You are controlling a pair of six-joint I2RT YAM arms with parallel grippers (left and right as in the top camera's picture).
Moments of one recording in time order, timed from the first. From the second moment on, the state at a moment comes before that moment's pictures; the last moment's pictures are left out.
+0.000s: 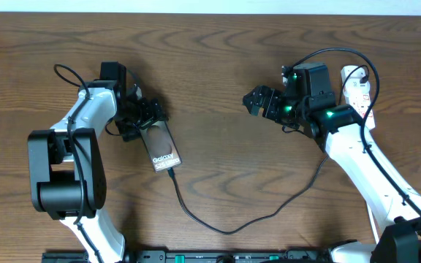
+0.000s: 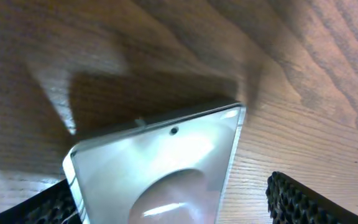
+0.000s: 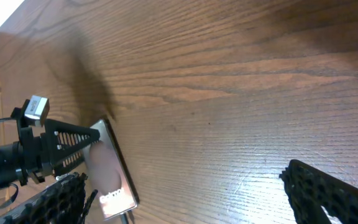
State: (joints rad) left arm 0.03 1.95 1.24 -0.77 0.39 -0.41; right arm 0.29 1.52 1.09 -0.46 -0.35 0.63
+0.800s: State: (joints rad) left arm 0.03 1.95 1.24 -0.80 0.38 -0.34; right arm 0.29 1.52 1.09 -0.46 -0.35 0.63
